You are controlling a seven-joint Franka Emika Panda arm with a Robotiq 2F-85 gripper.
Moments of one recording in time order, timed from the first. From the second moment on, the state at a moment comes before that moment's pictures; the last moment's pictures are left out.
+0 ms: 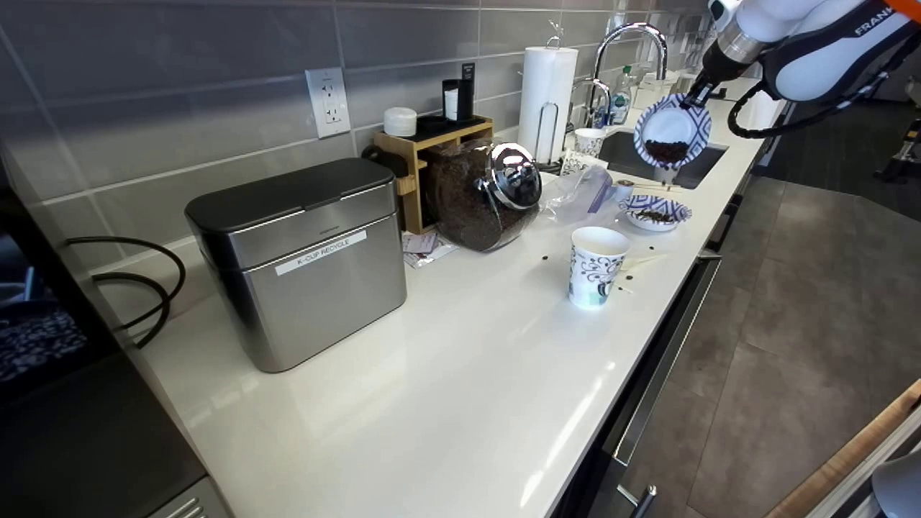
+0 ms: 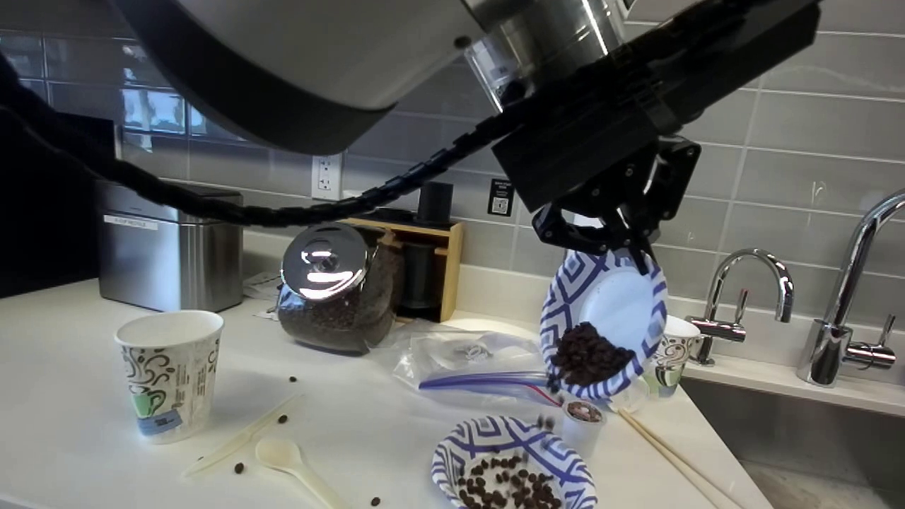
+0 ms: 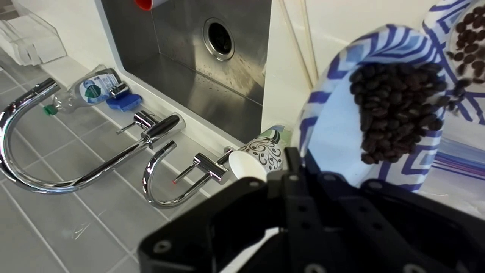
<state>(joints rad) -0.24 -0.03 -0.19 -2.29 -0.86 3.05 -0.20</state>
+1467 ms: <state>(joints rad) -0.24 -0.13 -0.09 -2.34 -1.25 2.76 0.22</state>
